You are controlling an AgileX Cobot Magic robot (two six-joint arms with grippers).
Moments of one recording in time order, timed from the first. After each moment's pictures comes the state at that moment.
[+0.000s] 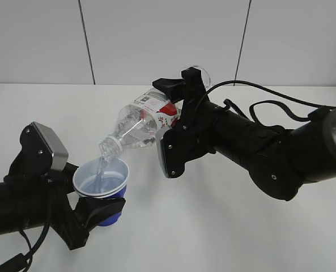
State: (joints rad) left arm -0.45 1.69 -0.37 0.62 -0.80 -0.28; right arm 0.55 1.95 -0.88 -0.12 -0.89 -1.63
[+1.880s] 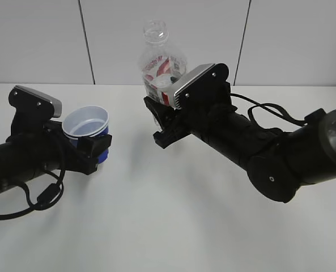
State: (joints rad) left arm -0.40 1.82 -0.54 0.17 -0.84 -0.09; right arm 0.55 1.96 -0.88 -0.11 -0.96 -0.30
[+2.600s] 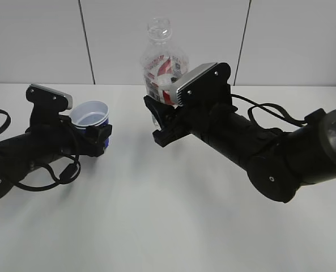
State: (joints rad) left arm -0.33 2.05 -0.74 0.17 -0.88 -0.09; right arm 0.55 1.96 -0.88 -0.11 -0.96 -0.25
